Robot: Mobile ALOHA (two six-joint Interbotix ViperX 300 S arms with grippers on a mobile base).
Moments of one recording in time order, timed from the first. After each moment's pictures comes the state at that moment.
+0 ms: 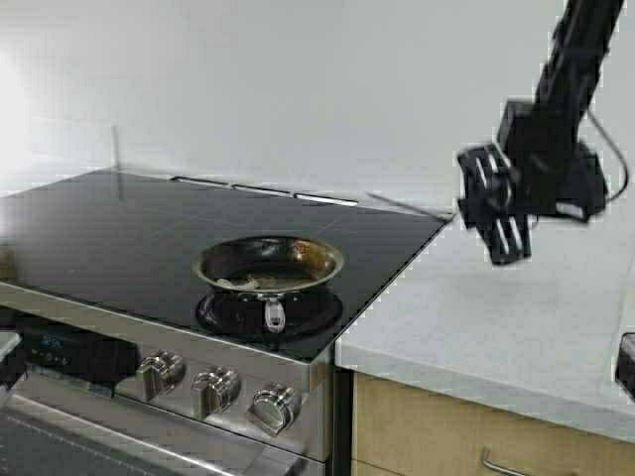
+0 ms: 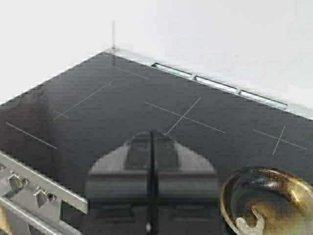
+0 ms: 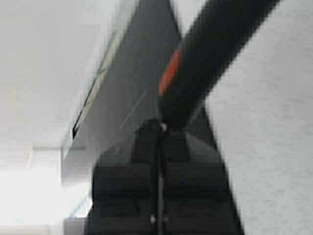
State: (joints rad) left arm 0.00 -1.05 1.28 0.00 -0.17 -0.08; right arm 0.30 0.66 0.56 0.24 -0.89 1.16
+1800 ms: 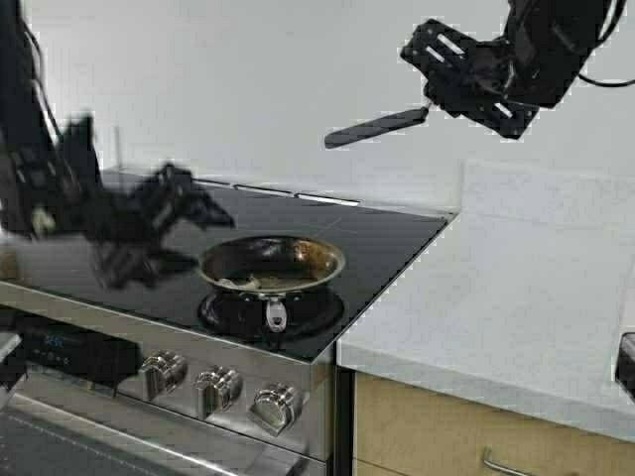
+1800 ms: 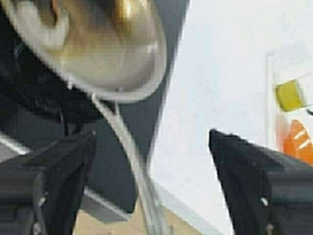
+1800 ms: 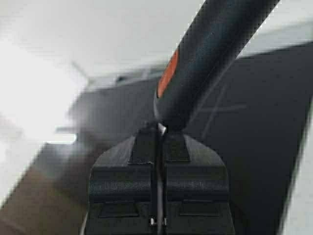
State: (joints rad) left arm -0.29 0.62 0.94 0.38 -1.24 -0.95; right arm 0.51 0.16 0.85 0.34 -0.94 0.47
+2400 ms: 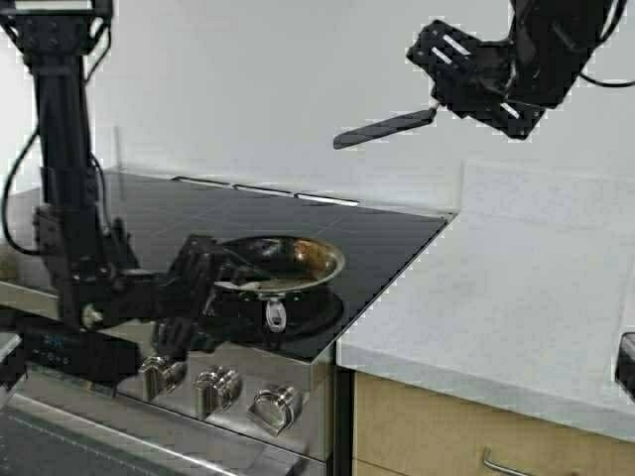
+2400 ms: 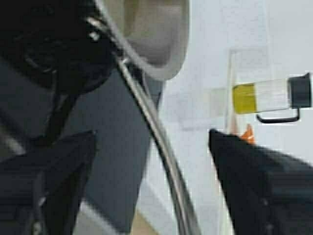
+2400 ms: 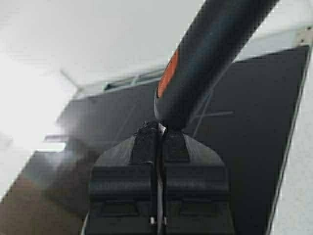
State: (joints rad) left arm -0.32 0.98 0.60 0.47 -1.37 -1.24; right arm 0.50 0.16 0.85 0.37 -0.94 0.44
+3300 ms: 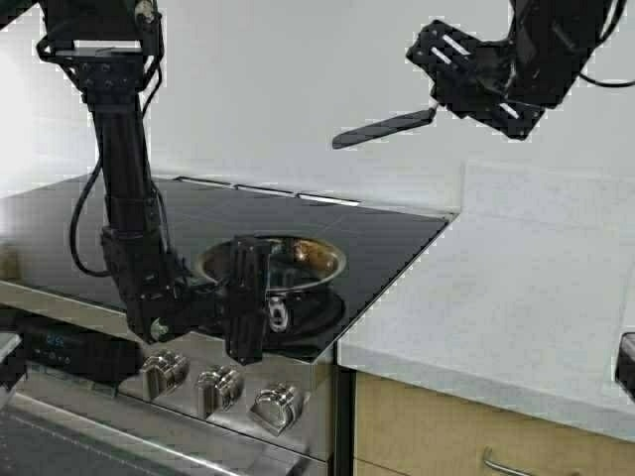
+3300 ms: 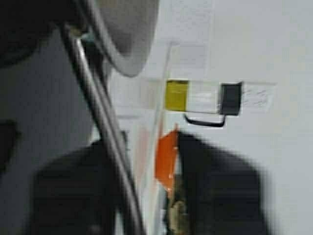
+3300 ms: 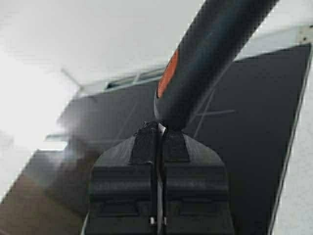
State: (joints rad) left arm -0.44 1.08 0.39 0.44 -1.38 -1.62; right arm 0.50 0.16 0.85 0.37 -0.94 0.45
